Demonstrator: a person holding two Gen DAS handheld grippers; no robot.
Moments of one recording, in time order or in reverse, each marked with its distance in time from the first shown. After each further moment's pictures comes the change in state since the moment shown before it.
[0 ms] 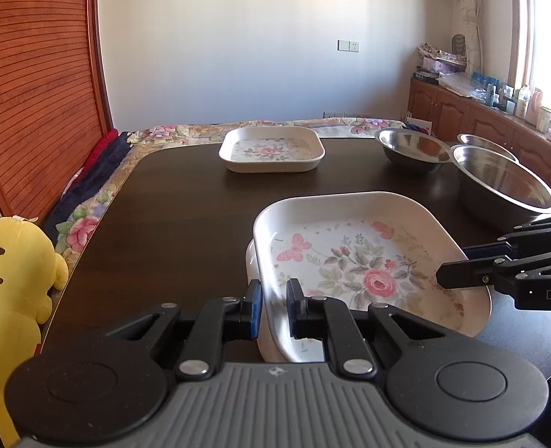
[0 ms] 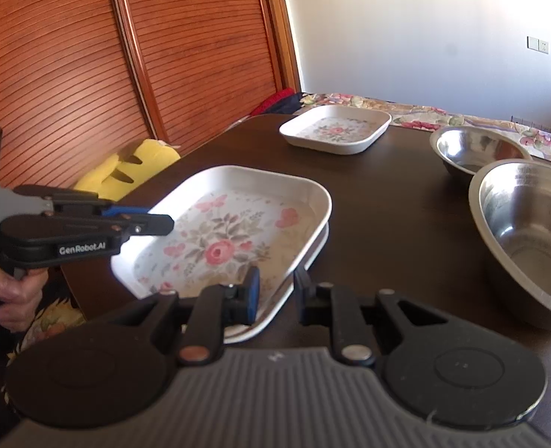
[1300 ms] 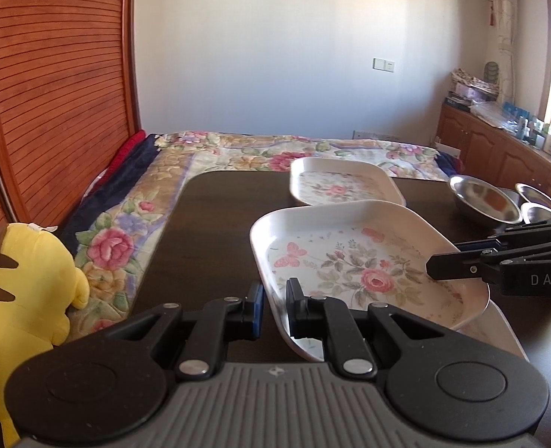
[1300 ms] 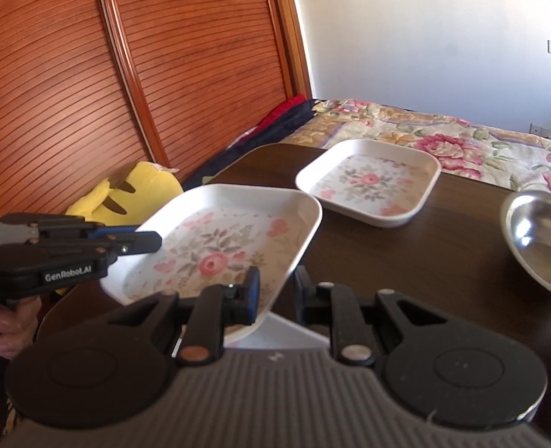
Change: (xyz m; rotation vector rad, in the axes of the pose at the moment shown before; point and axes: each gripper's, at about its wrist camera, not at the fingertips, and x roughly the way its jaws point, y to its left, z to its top) left arm 0.031 0.069 0.039 -0.083 -0.033 0.035; right arm 0.069 0.011 0.068 0.001 0.003 0.022
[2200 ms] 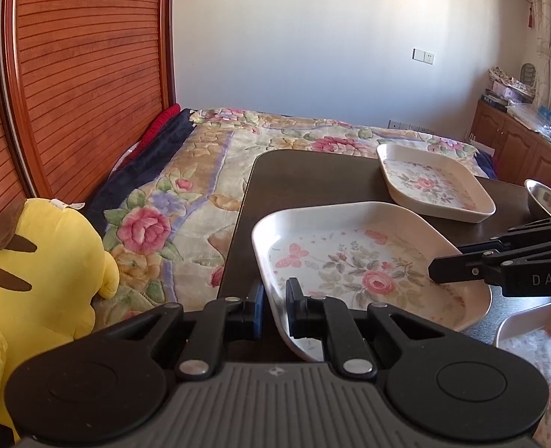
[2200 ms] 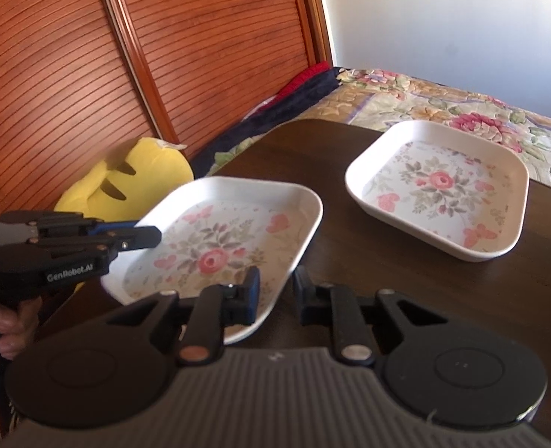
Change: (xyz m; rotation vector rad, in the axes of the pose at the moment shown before) left arm 0.052 0.080 0.004 -0.064 0.055 0.072; right arm 0.092 0.024 0.034 -0.020 0.114 0.050
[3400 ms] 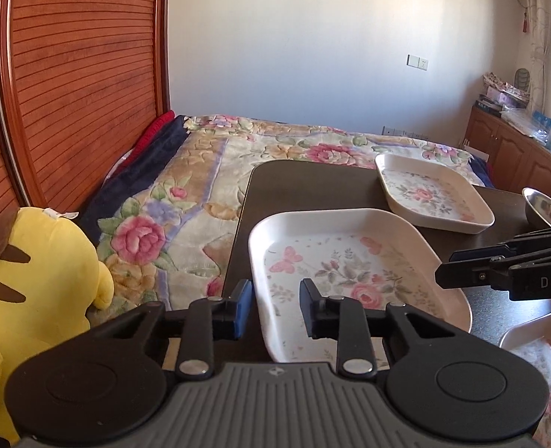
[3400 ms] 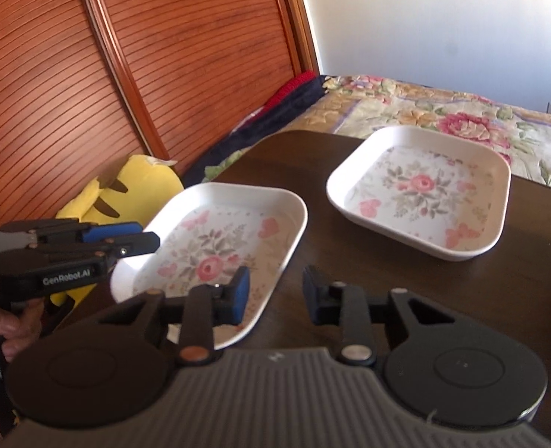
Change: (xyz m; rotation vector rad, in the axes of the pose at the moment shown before) left arm 0.006 0.005 0.006 0.001 -0.017 -0.023; right arm -0.007 -0.005 -0.002 0.054 -0.026 -0.021
